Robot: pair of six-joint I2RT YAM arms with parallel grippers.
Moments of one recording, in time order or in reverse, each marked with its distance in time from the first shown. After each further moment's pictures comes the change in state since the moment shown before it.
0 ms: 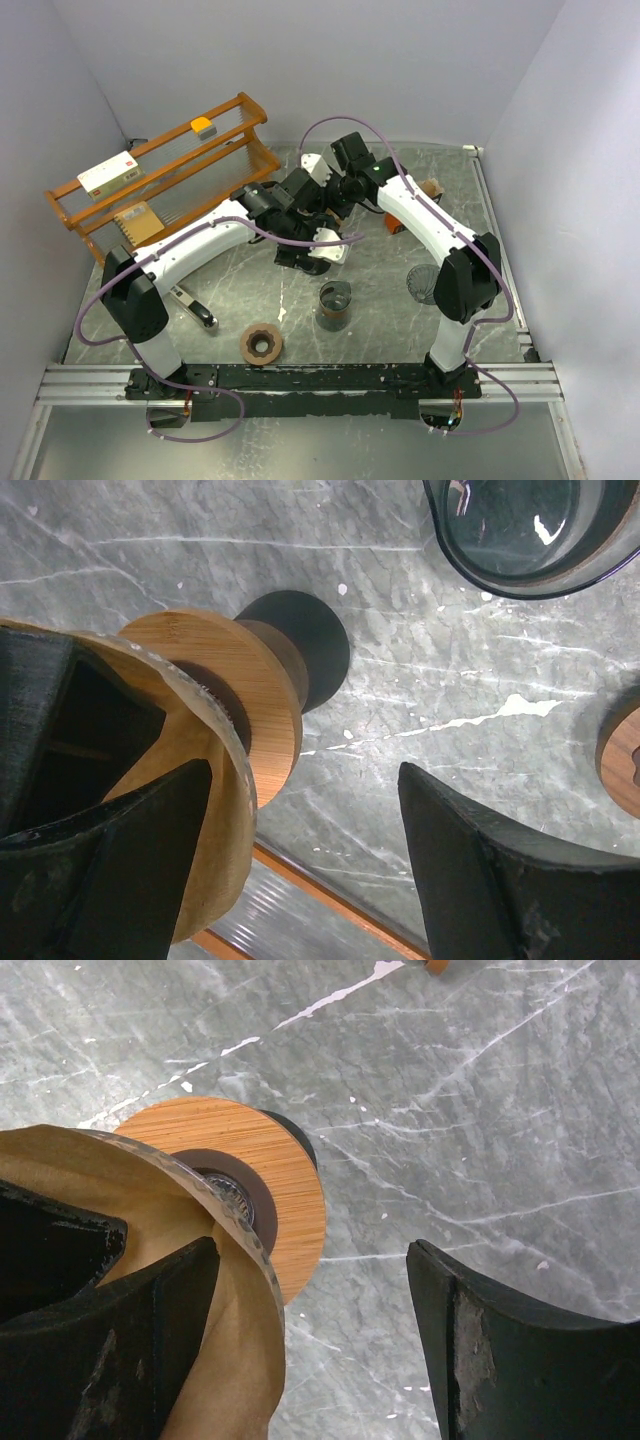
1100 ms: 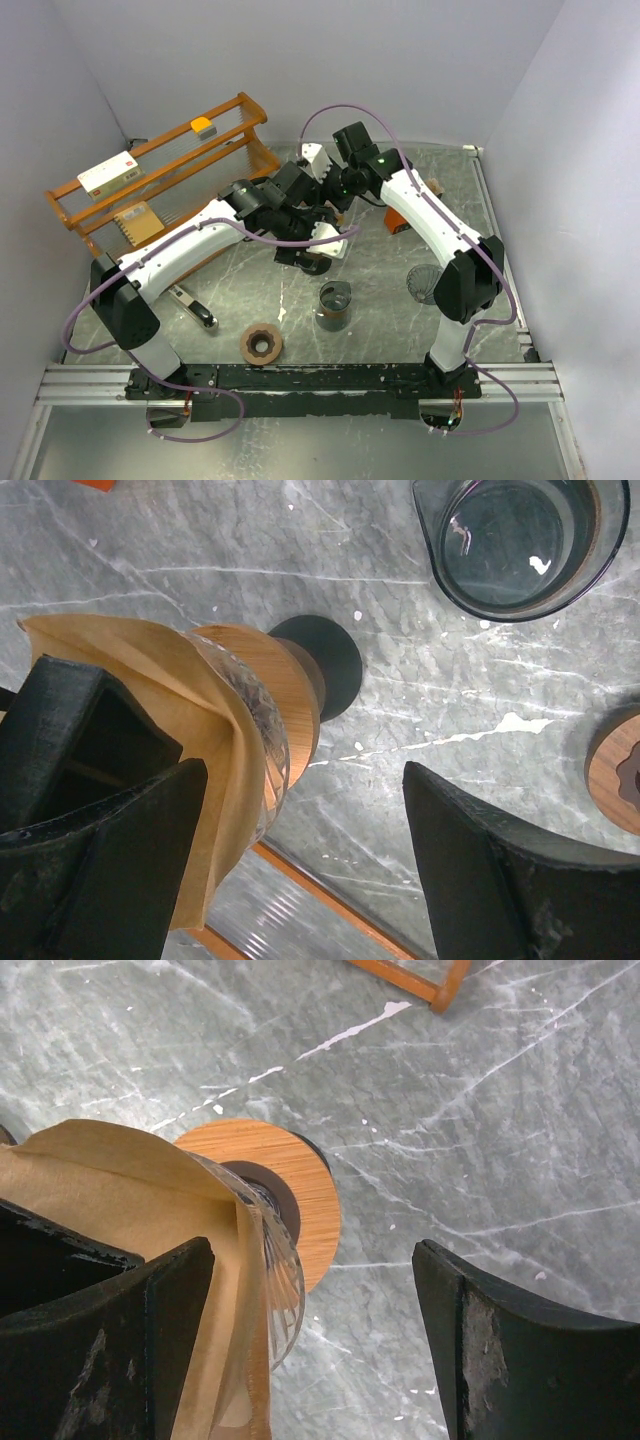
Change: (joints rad) left arm 0.000 -0.056 0.027 0.004 0.050 -0.029; right arm -0.002 0.001 0.102 -0.072 -0.051 0.024
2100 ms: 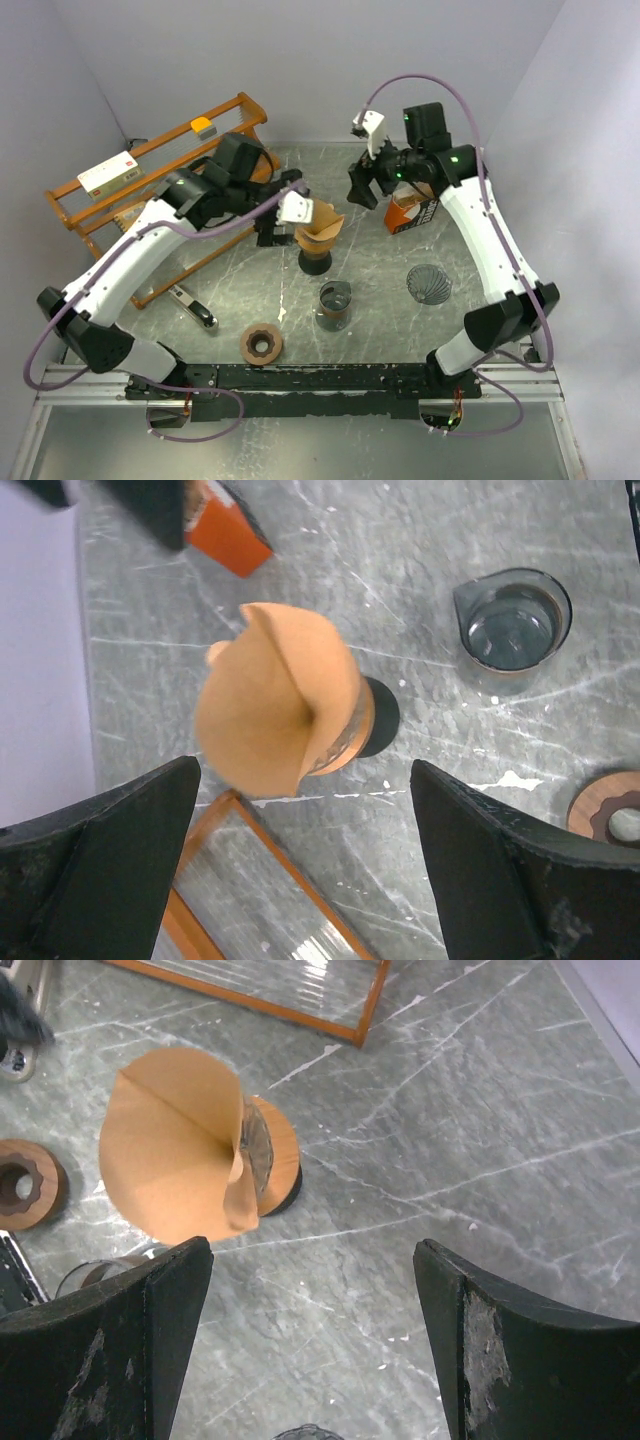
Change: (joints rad) left arm 0.138 -0.174 0.040 0.034 0.234 -0.080; right arm -0.185 -0.230 0.039 -0.070 -0.140 0.016
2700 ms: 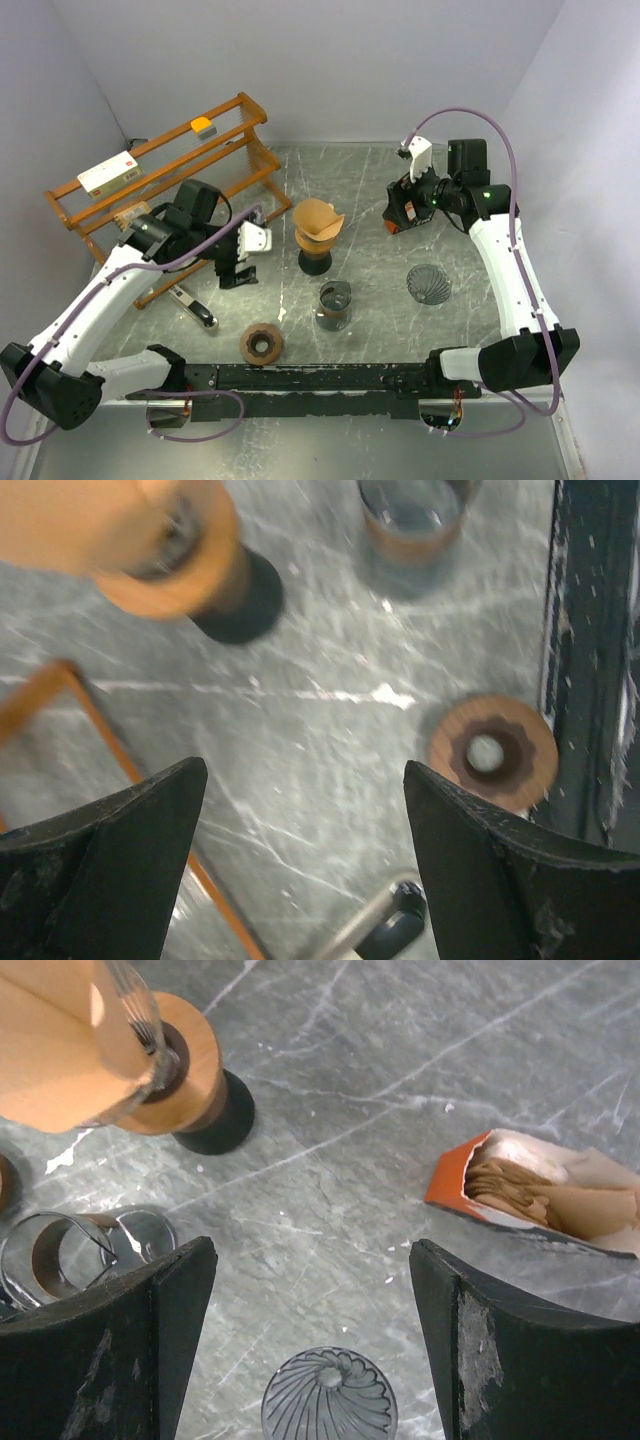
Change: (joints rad) left arm 0.190 -0.323 -0.409 0.009 0.074 -0.146; right arm -0.232 -0.275 -0.380 0.106 -0.011 0.048
